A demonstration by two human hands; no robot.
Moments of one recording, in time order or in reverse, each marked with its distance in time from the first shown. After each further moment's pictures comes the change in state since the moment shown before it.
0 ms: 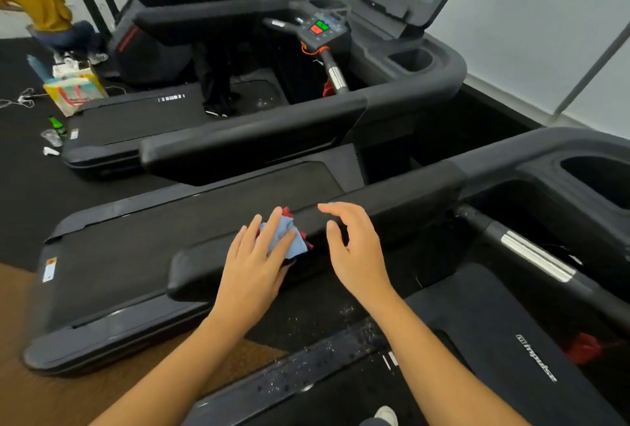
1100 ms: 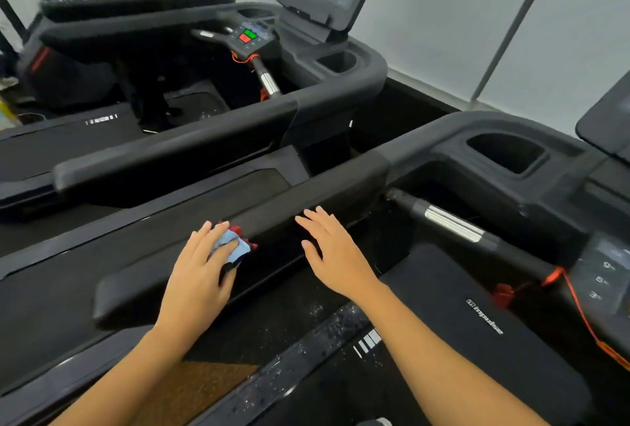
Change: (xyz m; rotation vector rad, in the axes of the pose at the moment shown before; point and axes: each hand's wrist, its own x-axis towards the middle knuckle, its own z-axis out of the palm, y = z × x) left_hand 0.006 0.012 -0.001 -0.210 0.038 0.020; right_hand -0.023 0.065 -0.047 -0.409 -0.184 -0.064
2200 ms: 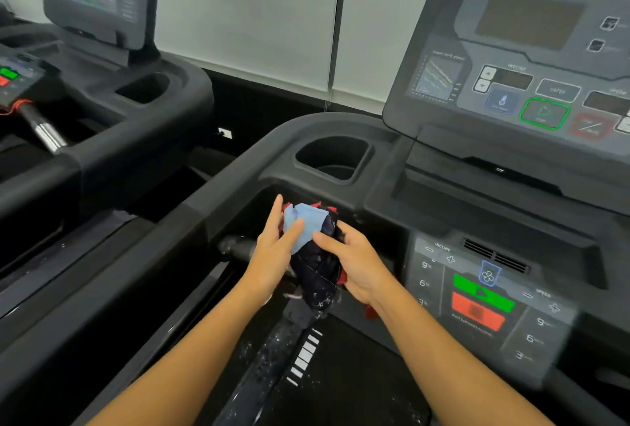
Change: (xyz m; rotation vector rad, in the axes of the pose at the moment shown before) left_hand 0.190 0.315 0.116 -1.337 -0.610 -0.228; right_hand -0.078 0.179 -0.179 1.307 0.444 0.737
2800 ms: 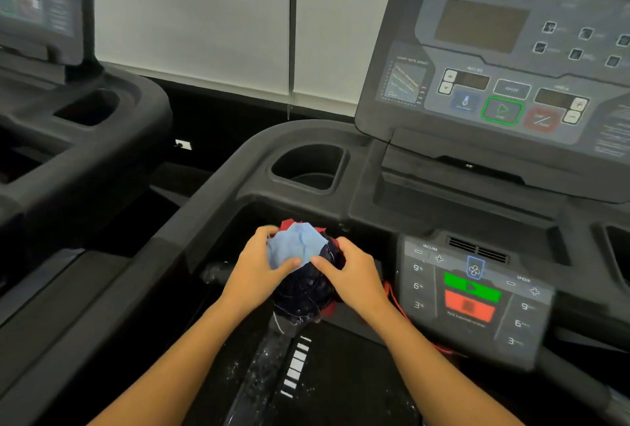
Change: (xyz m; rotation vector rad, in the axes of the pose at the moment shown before) left_hand 0.034 -0.016 -0.028 0.570 -0.078 0.195; right_hand 0.001 0.015 -0.008 -0.877 0.438 -0.241
